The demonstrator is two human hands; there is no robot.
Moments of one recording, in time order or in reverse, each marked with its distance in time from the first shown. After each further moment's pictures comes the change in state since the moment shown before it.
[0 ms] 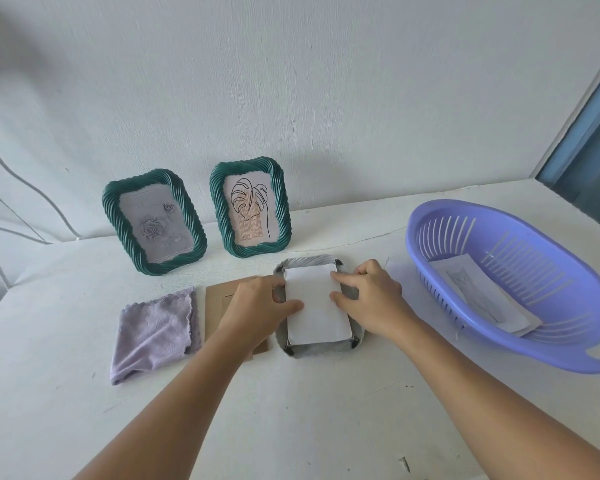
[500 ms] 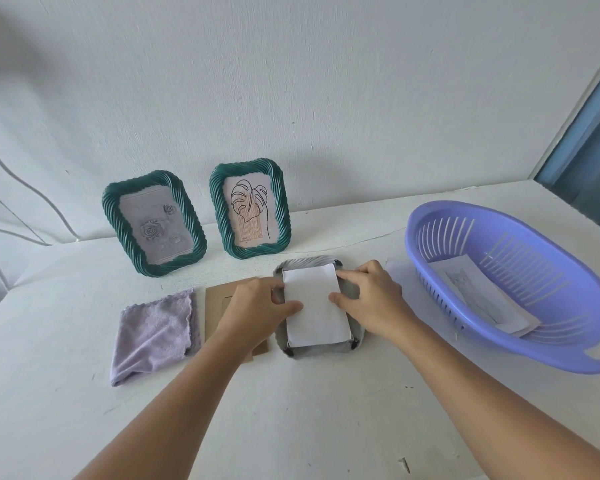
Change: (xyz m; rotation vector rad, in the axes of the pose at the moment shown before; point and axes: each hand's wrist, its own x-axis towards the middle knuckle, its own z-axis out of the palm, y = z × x) left_hand 0.001 -0.005 0.001 -0.030 -0.004 -0.001; right_hand -0.001 -0.002 -0.003 0.026 0.021 0.019
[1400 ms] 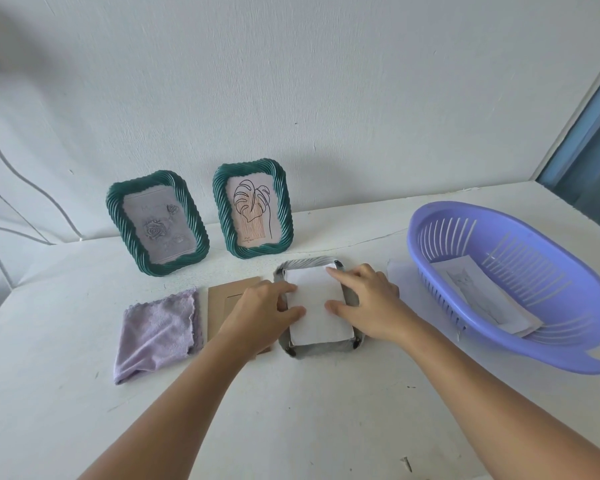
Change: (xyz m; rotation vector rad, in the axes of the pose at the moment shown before) left_hand -0.009 0.000 0.000 0.115 -0.029 0.105; right_hand -0.006 -0.006 -0.004 -0.049 -0.122 -0.089
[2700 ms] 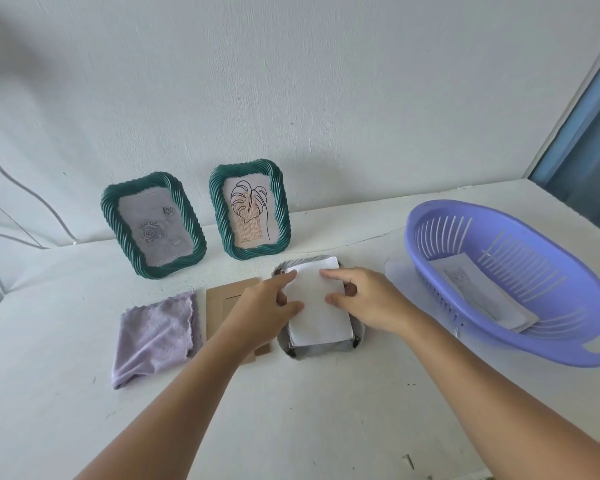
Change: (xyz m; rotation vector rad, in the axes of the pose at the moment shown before) left_hand 0.005 0.007 -0.004 -0.120 -0.061 -0.029; right_hand 0.004 -0.007 -0.010 0.210 -0.014 0.020
